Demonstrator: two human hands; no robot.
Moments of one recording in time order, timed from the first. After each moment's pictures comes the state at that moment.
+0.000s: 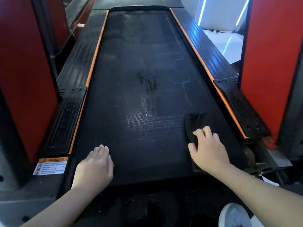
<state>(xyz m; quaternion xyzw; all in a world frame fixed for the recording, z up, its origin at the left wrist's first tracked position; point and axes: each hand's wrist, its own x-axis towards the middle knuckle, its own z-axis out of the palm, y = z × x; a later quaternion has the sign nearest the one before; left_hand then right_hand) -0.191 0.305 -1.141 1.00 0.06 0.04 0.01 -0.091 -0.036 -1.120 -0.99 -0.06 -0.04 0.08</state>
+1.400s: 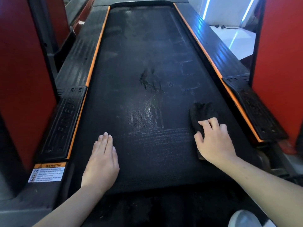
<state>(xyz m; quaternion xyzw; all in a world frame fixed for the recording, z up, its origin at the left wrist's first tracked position) -0.158 0.316 -1.192 0.99 0.03 0.10 0.06 -0.052 -0.030 -1.133 -0.99 -0.06 -0.09 0.11</state>
